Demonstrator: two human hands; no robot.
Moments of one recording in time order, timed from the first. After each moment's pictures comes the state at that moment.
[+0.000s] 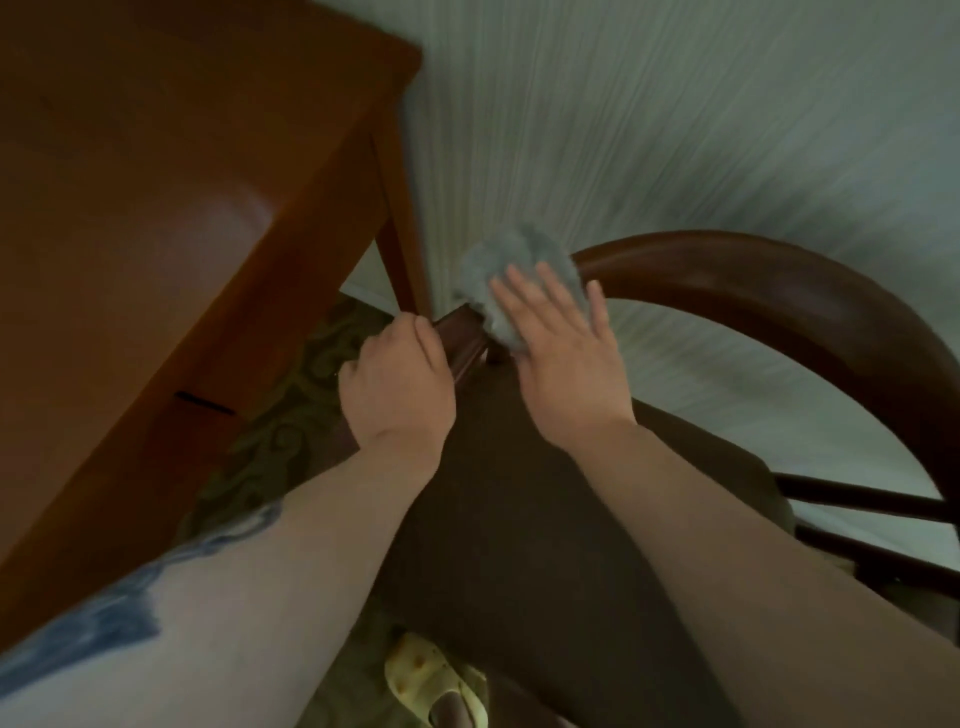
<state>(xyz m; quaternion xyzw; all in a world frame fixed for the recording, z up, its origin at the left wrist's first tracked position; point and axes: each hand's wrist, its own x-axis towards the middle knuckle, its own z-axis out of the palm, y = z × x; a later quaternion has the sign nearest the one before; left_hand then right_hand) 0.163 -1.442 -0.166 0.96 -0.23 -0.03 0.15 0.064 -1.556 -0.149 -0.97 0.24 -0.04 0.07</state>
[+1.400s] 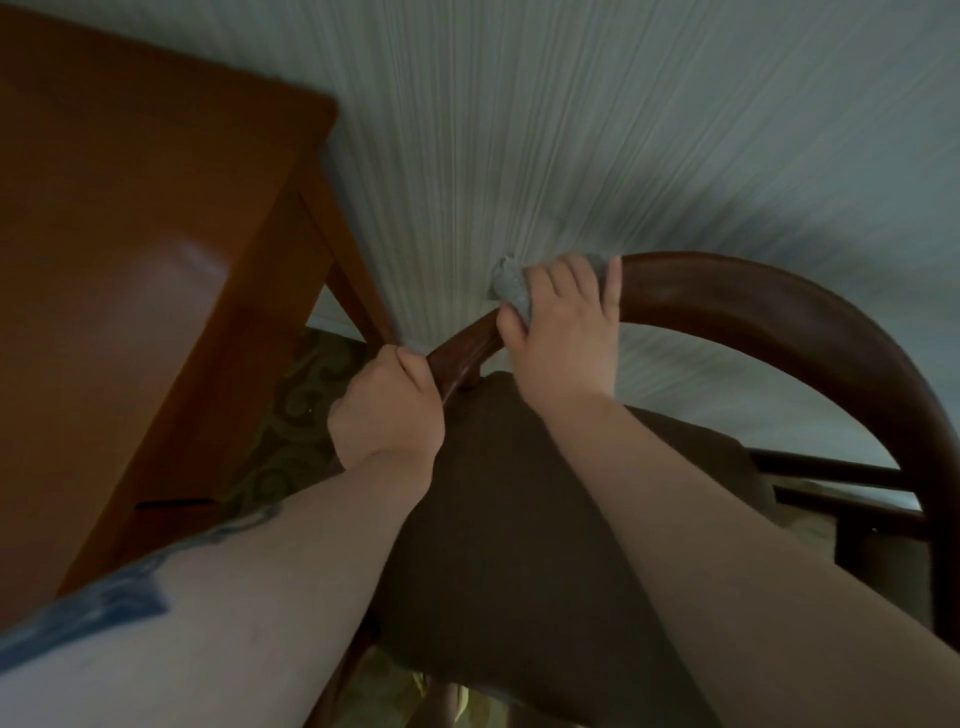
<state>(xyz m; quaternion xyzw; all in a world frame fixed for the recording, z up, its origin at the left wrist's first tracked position) 0.177 -1.480 -0.152 0.95 -0.21 -0.12 0.18 0.093 -1.593 -0.130 -0.90 0.44 -0.07 0.04</state>
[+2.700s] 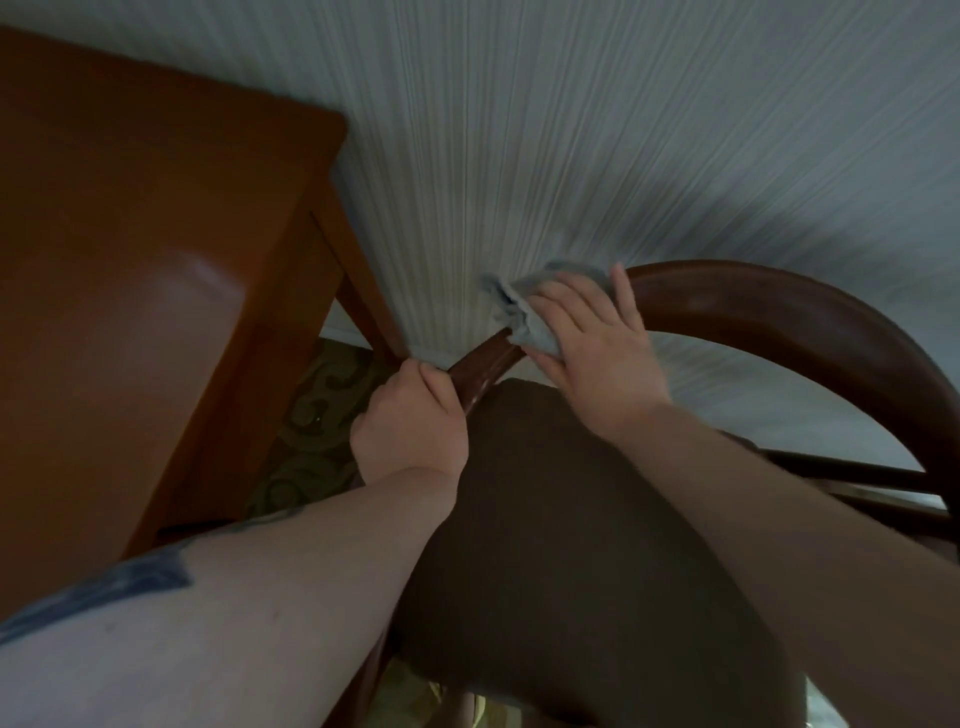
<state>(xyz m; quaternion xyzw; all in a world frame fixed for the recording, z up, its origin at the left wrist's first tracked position) 0.178 -1.478 -0.155 0.95 -0.24 -0.11 0.17 0.070 -1.612 -0.137 -0.96 0.28 -0.04 0.01</state>
